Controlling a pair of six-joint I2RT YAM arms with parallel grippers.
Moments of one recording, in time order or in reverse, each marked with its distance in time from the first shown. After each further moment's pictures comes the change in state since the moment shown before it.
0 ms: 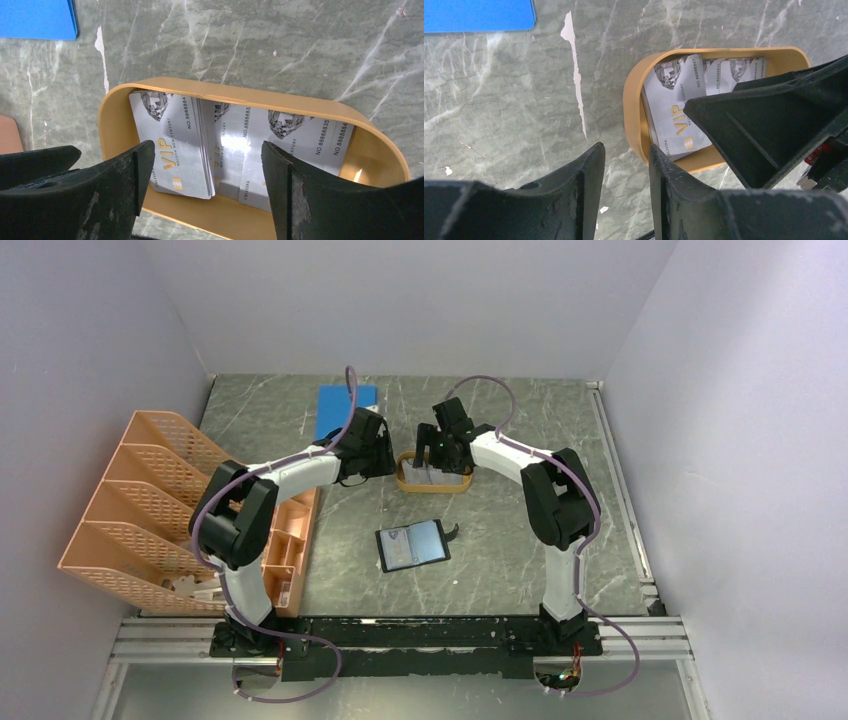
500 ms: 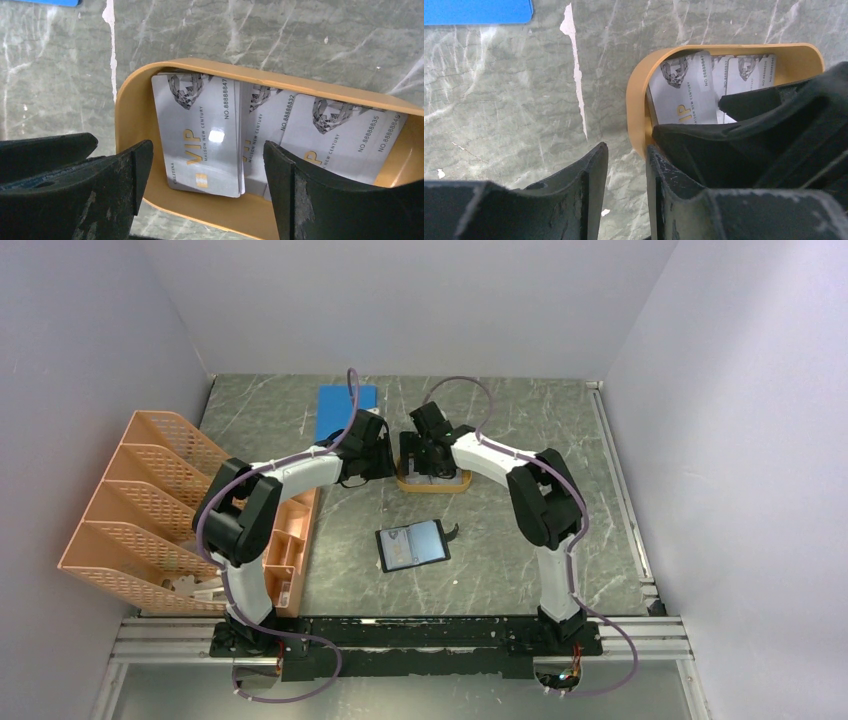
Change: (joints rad) left arm 0.000 0.025 0.000 0.005 0.007 -0.005; right arm 0.089 0.041 0.068 -0.074 0.068 -0.038
